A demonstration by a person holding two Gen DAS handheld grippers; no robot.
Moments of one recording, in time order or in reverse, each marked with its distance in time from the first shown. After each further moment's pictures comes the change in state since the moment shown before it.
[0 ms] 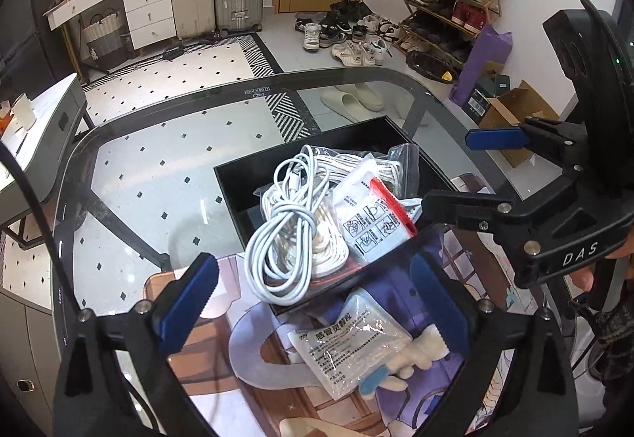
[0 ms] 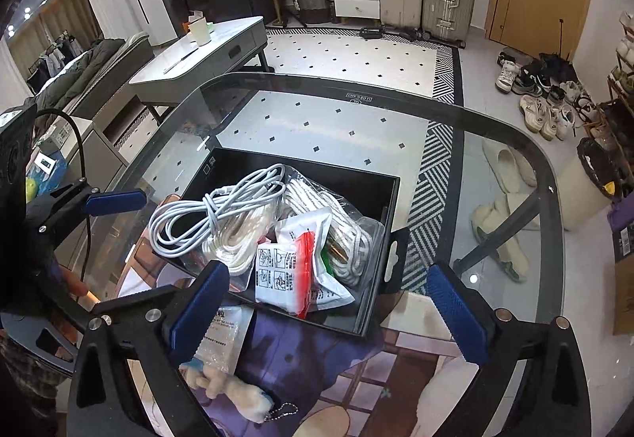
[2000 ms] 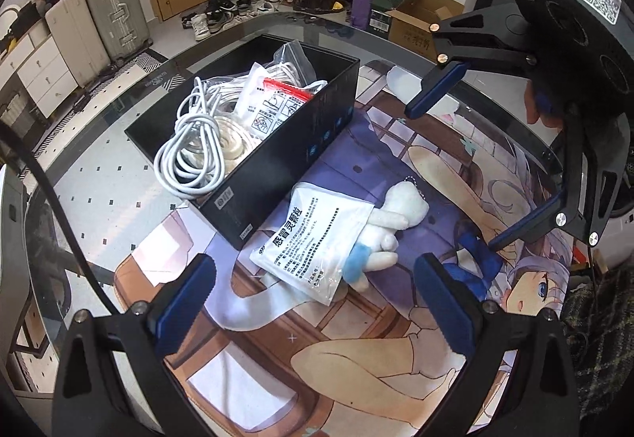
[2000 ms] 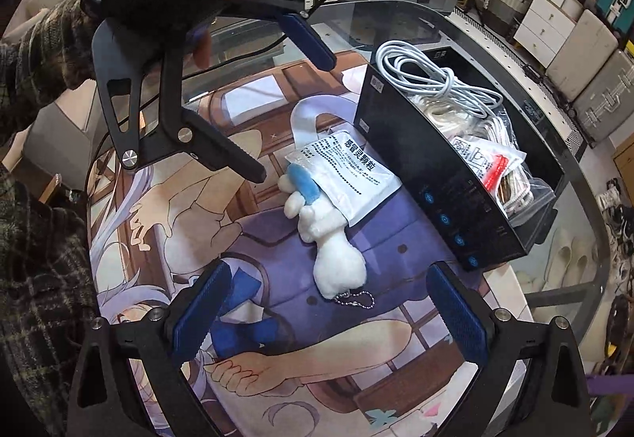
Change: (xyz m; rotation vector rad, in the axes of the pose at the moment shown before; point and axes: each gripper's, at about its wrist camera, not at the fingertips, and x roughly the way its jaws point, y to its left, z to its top) left arm -0.007 -0.021 -0.060 0.436 0.113 -0.180; right arm -0.015 0.092 -0.109 -0.685 0.180 0.220
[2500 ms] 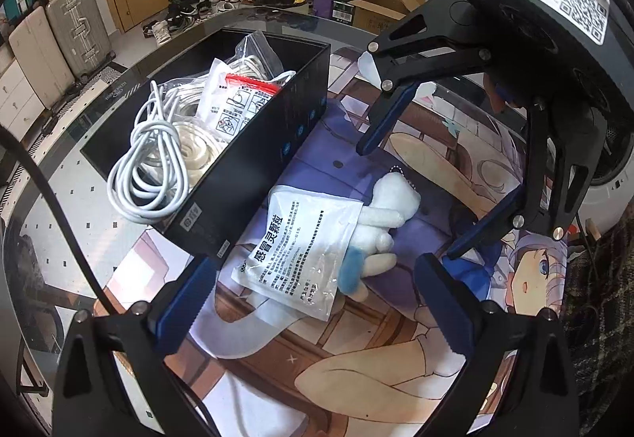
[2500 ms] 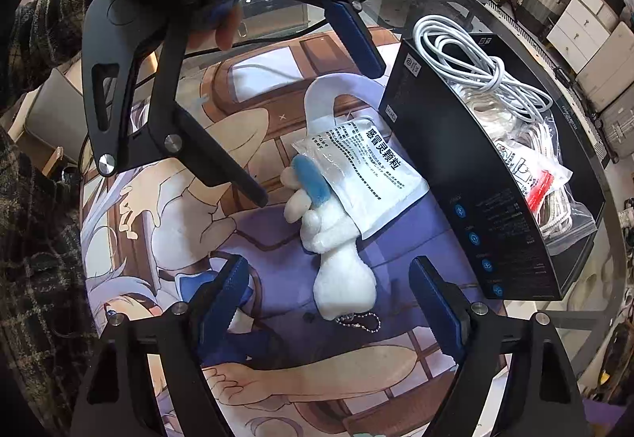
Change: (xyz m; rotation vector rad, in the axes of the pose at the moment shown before) left arm 0.018 0.006 0.006 0.105 0.024 -0.100; right arm 0.040 -0.005 0.016 -0.080 0.087 0.061
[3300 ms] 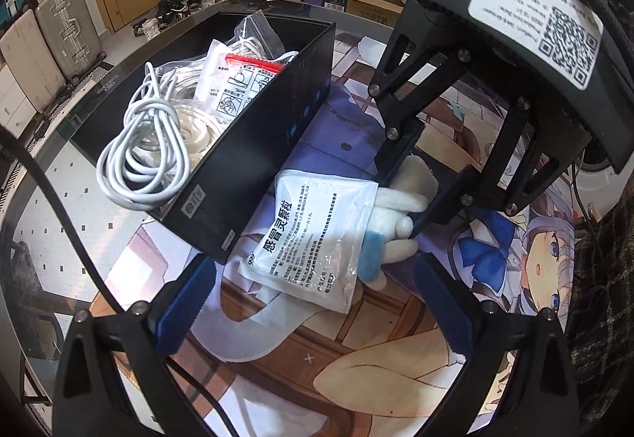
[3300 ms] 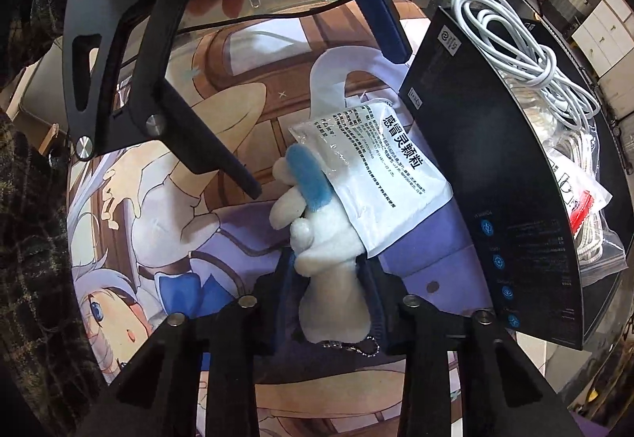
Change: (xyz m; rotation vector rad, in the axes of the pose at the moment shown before) left arm 0.013 0.010 -0.011 0.046 0.017 -0.034; right arm 0.054 -0.009 0.021 -0.058 0.098 0.039
